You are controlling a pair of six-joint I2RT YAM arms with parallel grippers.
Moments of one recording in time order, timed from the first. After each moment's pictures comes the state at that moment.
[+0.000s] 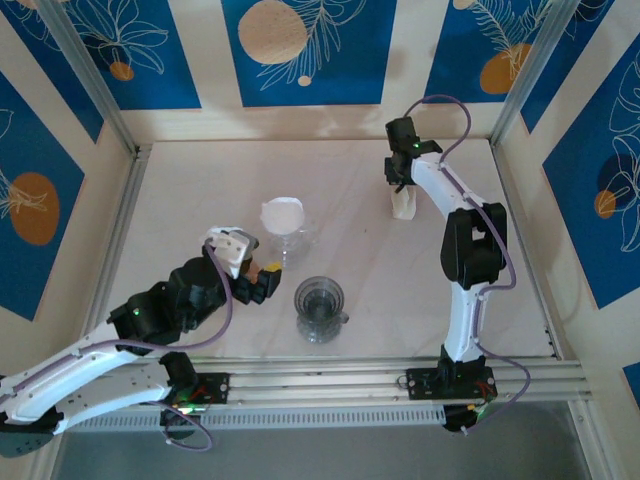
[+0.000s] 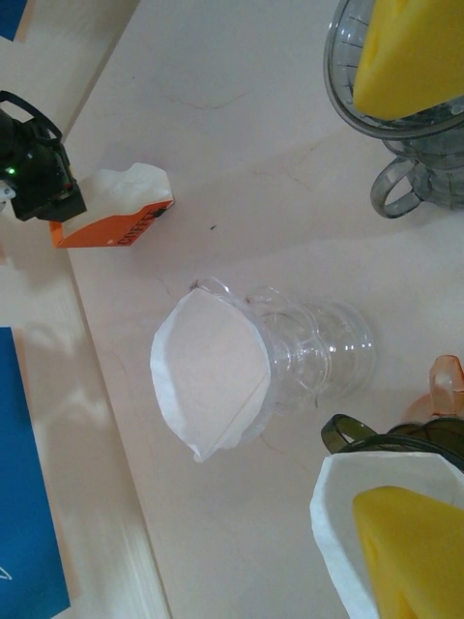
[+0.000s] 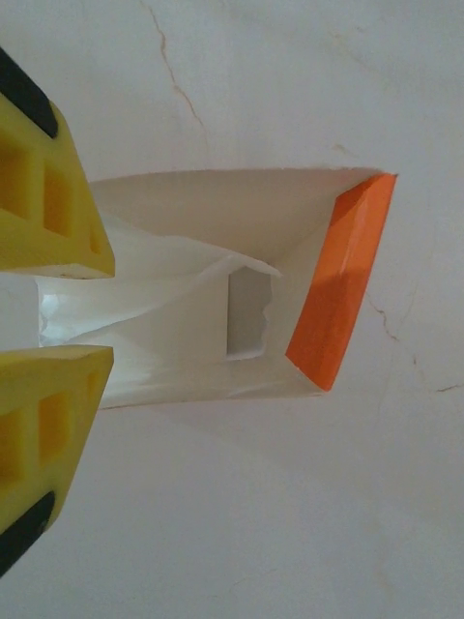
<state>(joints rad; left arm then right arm) -1.01 0.70 0.83 -0.53 -0.43 -0.20 0.22 2.05 1.79 -0.79 0.31 0.22</state>
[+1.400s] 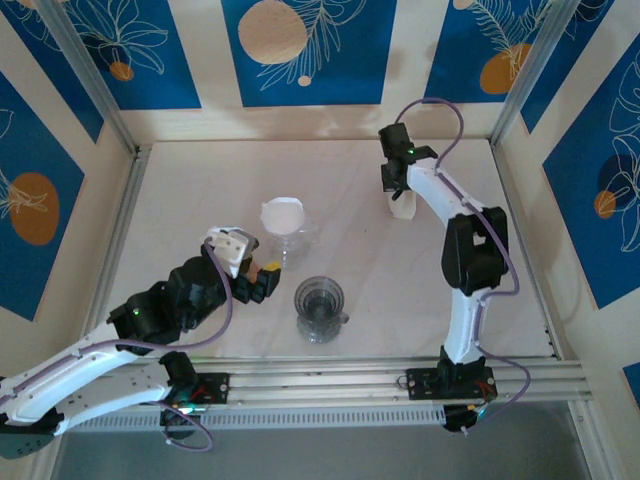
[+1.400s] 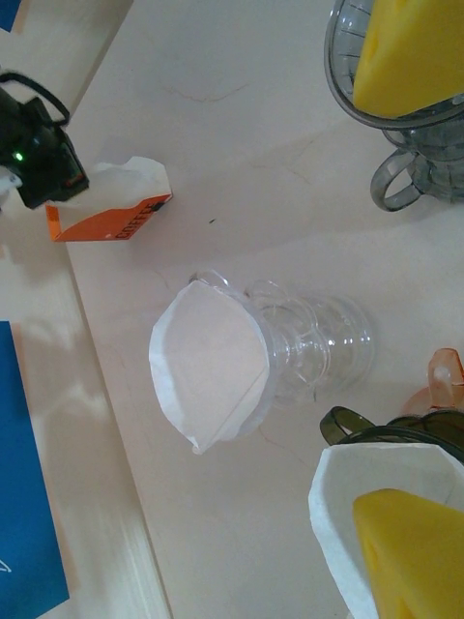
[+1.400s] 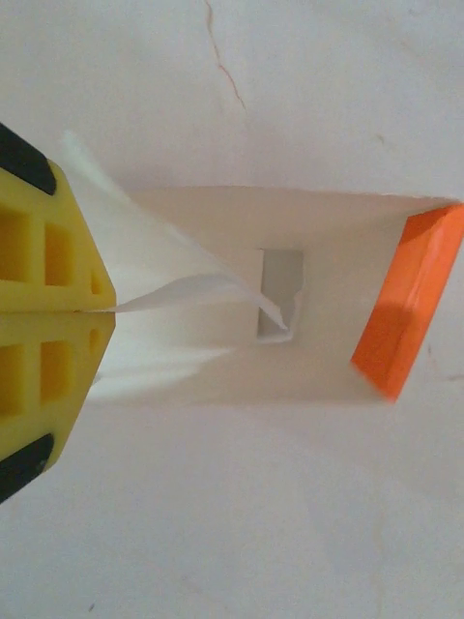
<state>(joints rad) -1.00 0.70 0.83 -0.54 -0.43 -0.19 0.28 1.95 1.69 -0.78 0.40 0.18</state>
